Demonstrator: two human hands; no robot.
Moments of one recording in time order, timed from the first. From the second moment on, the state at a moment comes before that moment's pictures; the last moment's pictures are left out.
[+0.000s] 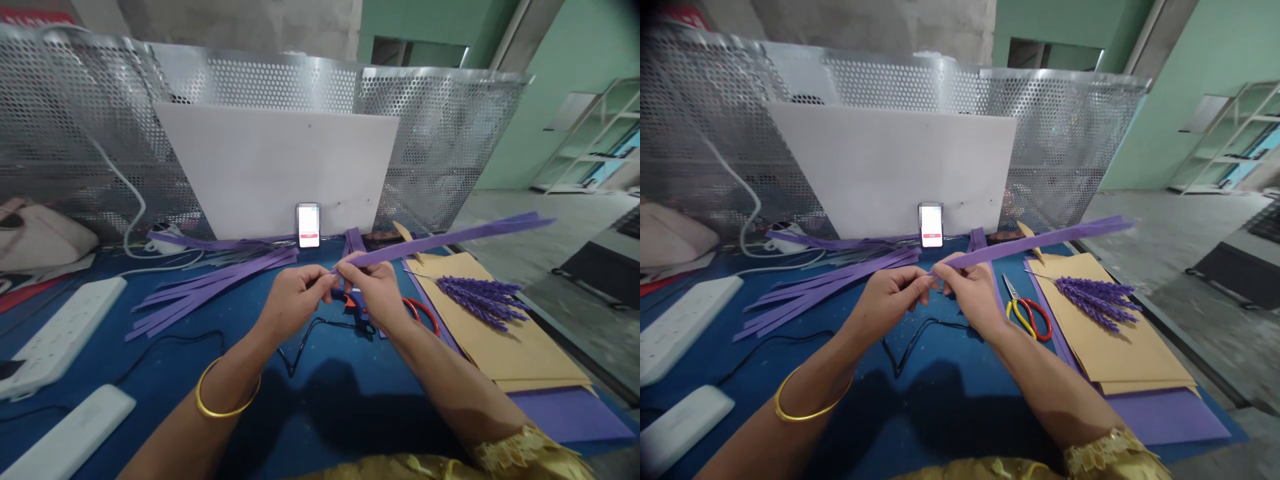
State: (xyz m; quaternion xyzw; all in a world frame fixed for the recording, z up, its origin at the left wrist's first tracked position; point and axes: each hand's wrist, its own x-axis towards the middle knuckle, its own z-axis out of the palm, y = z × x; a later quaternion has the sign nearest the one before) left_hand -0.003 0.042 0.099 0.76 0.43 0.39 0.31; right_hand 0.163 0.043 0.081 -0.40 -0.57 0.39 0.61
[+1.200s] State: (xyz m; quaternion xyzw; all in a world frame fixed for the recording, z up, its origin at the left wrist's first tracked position) left_hand -0.009 0.044 0.104 0.73 0.40 0.45 0.33; right_hand 0.181 0.062 0.077 -0.38 -0.46 0.34 0.73
